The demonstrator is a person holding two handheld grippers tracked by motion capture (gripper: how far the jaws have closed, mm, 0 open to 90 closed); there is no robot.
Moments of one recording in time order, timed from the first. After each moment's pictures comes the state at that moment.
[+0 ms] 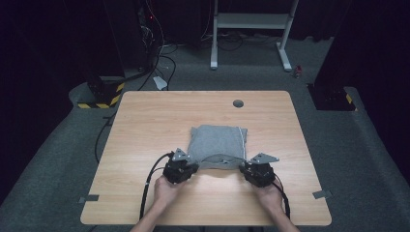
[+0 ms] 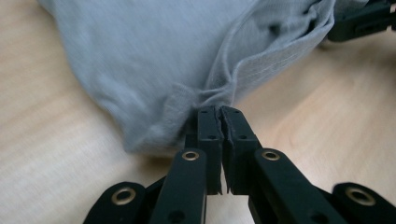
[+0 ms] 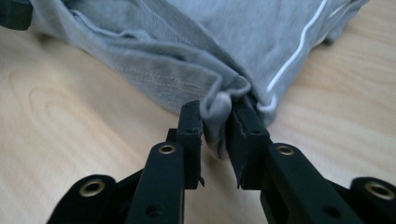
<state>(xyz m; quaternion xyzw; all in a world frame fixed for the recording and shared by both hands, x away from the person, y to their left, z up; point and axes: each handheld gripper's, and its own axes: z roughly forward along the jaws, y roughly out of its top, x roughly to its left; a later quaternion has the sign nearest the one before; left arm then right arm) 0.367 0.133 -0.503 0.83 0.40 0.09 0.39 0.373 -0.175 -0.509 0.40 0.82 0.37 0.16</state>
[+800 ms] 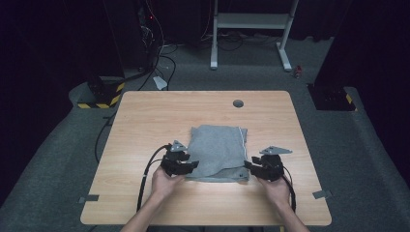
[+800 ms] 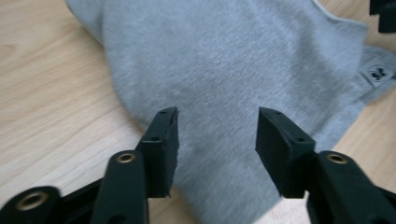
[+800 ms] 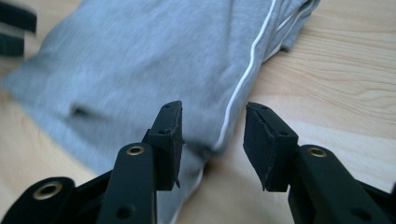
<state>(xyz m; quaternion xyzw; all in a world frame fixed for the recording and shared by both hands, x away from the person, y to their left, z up) 0.394 0.134 -0.488 0.82 0.43 0.11 0.37 0.395 -0.198 -0.487 0.46 0.79 0.39 0.12</state>
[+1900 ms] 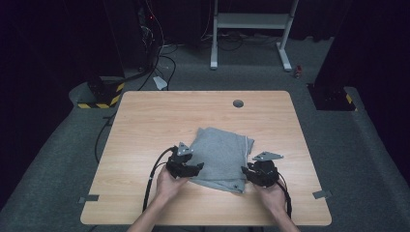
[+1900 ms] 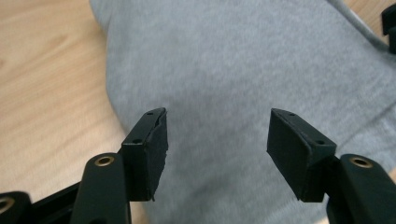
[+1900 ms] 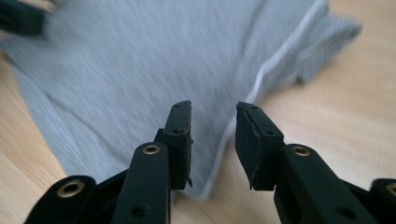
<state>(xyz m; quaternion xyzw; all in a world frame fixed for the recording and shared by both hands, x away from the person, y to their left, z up) 0.393 0.121 -0.489 0.82 0.41 0.14 0.38 0.371 -0.177 -0.485 0.44 0.81 0.36 0.15</state>
